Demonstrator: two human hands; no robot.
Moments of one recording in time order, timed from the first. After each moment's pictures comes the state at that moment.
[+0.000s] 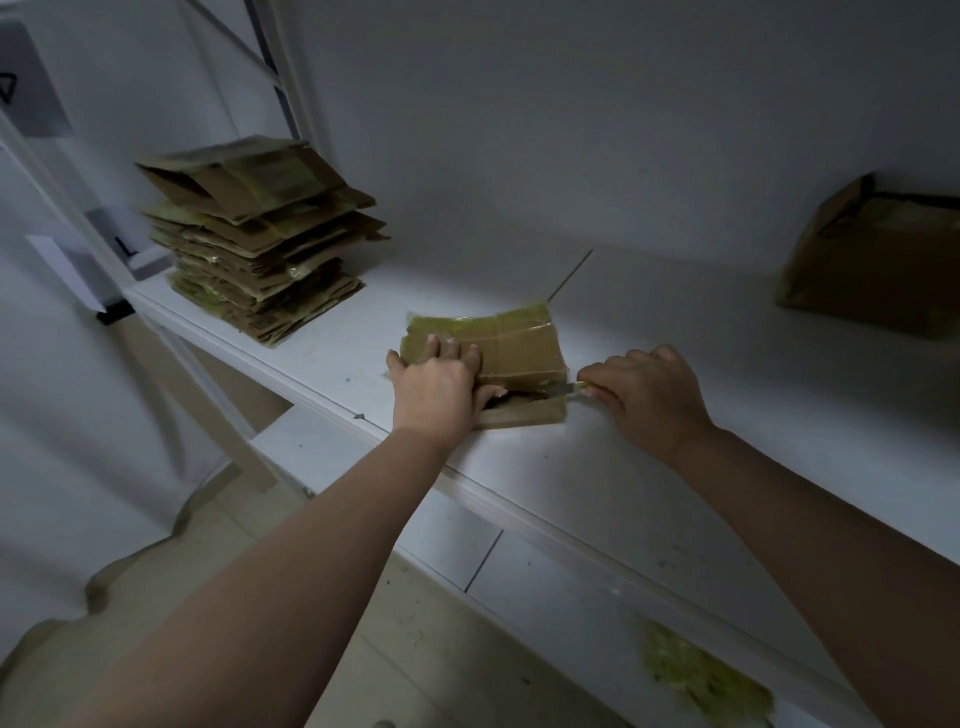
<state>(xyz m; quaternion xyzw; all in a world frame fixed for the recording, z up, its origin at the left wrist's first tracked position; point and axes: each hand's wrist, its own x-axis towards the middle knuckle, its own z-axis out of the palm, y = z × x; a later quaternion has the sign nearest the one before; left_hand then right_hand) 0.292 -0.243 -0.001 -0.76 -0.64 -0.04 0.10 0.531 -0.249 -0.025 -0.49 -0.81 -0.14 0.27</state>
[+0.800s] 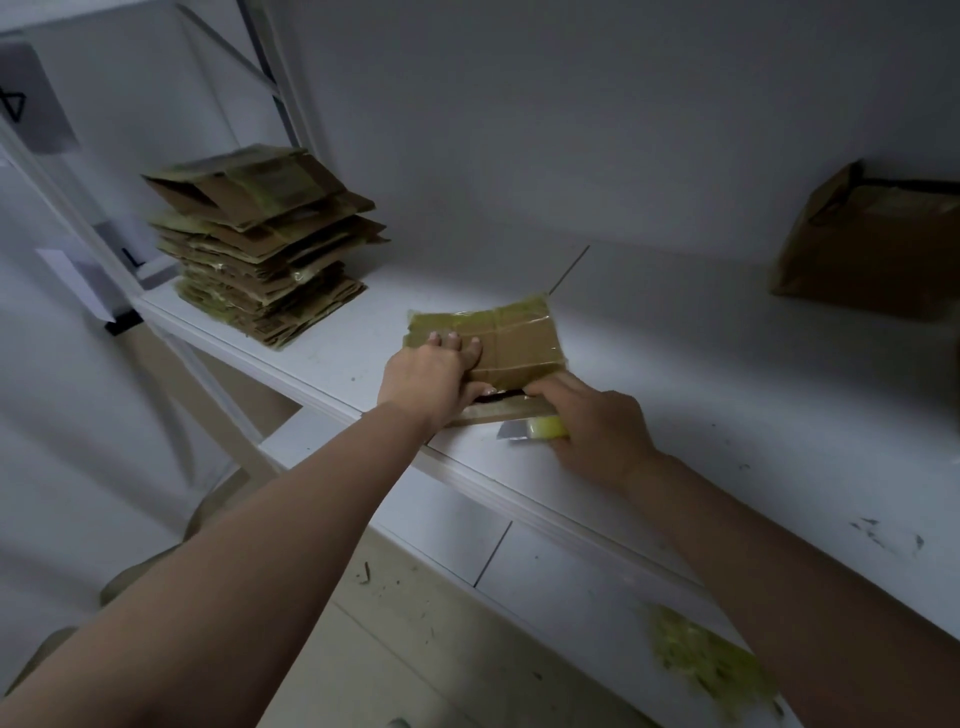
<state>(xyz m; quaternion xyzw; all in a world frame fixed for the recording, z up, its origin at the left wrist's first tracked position) 0.277 -0.240 0.022 -0.80 -0.59 0.06 0.09 0.473 -0.288 -0.024 -0.52 -0.82 0.00 0.23</state>
